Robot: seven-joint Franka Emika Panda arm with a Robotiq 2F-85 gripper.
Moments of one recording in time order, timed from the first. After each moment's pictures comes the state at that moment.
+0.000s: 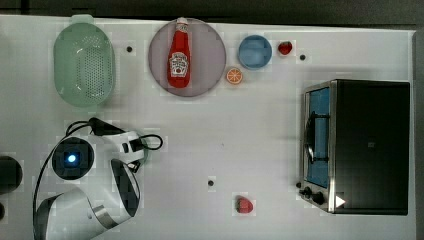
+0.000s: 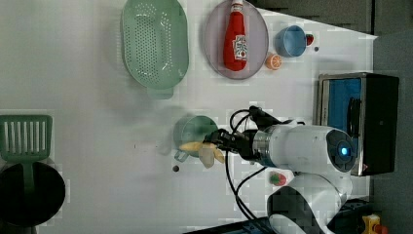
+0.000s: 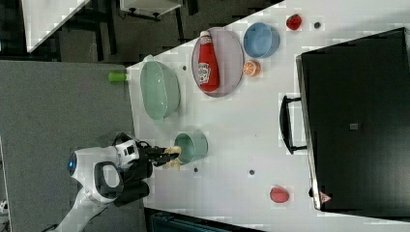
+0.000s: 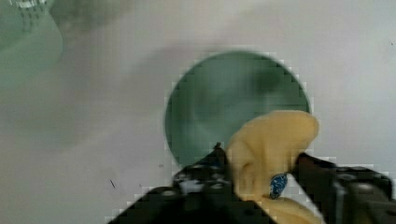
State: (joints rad) arm 0.07 0.14 0.45 -2.36 0.04 0.90 0.13
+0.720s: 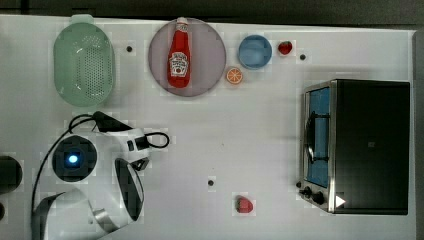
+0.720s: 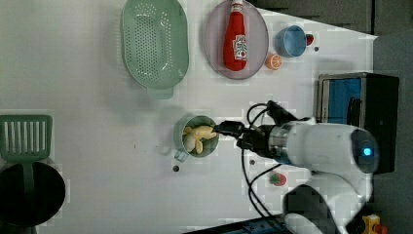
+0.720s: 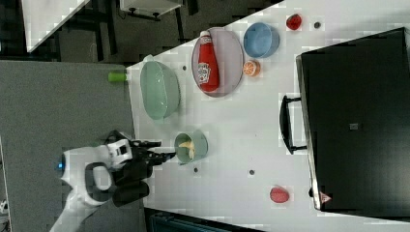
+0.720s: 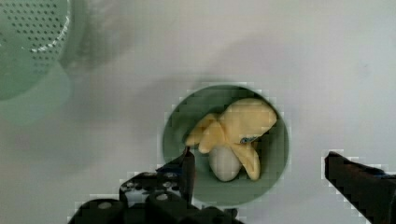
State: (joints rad) arm 0.05 0.04 0.43 -2.35 0.06 0.83 0.14
